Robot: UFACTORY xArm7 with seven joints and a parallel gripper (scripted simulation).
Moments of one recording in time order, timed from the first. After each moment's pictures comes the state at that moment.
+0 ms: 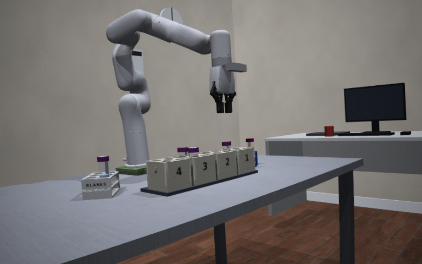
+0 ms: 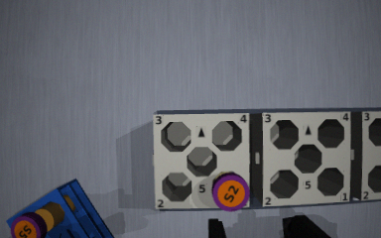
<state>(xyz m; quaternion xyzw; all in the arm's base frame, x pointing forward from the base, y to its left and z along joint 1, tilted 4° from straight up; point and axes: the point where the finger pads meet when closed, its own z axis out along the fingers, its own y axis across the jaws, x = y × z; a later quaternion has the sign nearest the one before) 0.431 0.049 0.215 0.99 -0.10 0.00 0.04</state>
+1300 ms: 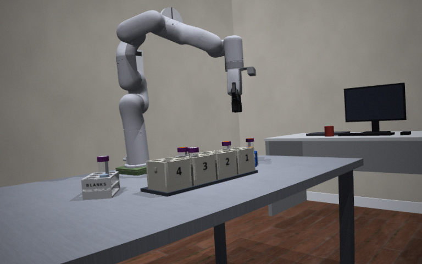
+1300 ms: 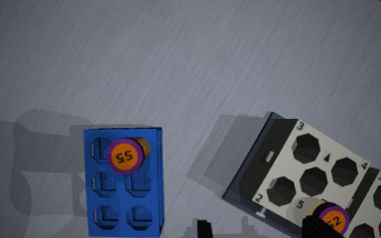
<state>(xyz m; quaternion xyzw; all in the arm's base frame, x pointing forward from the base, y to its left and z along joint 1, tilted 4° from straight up) 0.429 0.153 0.208 0.98 0.17 -0.01 0.04</state>
